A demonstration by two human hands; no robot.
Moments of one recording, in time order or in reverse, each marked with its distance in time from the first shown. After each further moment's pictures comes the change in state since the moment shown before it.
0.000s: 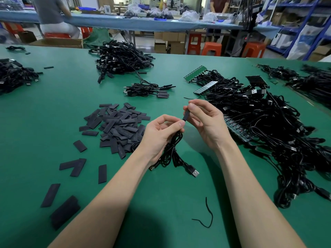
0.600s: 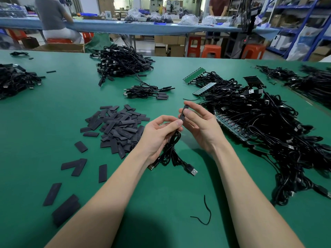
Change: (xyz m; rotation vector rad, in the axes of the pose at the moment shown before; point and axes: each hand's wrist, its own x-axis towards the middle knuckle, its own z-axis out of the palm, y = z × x) left_hand 0.003 0.001 -0.003 -0.015 0.013 -0.049; right_hand -0.006 0.006 0.002 0.060 -0.041 0.096
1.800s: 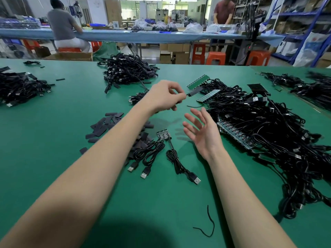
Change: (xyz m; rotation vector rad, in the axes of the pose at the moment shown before) left_hand 0.084 0.090 0.022 1.145 -0.008 0.230; right_hand 0.019 0.011 -0.003 0.081 0.238 0.126
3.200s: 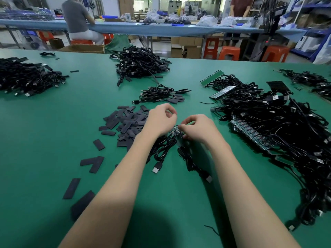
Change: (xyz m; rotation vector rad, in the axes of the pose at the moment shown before) left_hand -0.042 -0.071 0.024 0.095 0.197 -0.192; right_hand 0.012 0.011 0.036 -1.304 0.021 -0.051
